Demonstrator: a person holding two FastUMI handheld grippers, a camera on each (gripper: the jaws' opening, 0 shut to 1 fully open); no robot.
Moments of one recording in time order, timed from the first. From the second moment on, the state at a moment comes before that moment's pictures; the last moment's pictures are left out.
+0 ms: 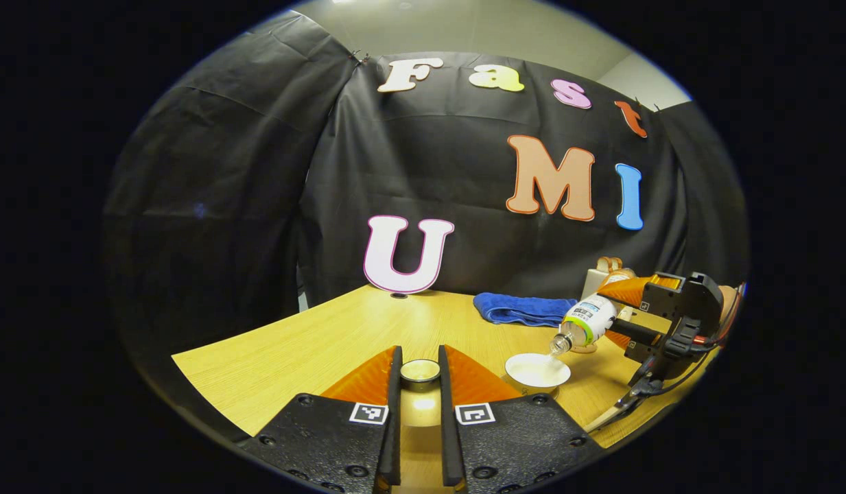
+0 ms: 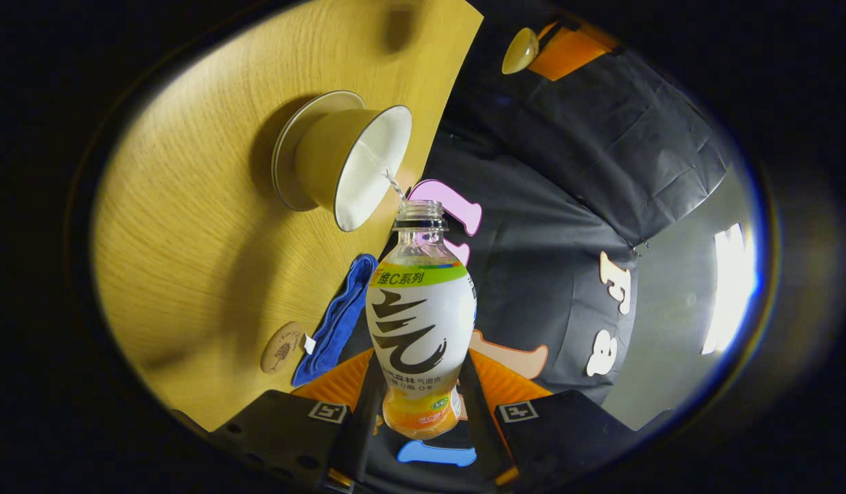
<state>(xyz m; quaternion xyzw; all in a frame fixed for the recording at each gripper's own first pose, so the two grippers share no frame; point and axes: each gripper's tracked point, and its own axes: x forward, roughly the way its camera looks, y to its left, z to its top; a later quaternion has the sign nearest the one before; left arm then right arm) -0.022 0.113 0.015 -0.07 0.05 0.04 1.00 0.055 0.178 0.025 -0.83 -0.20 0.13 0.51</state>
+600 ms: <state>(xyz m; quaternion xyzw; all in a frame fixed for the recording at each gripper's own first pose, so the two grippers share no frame) -0.021 0.109 0.011 -0.07 0.05 0.03 1.00 0.055 0.178 0.022 -0.83 -0.20 0.15 0.50</state>
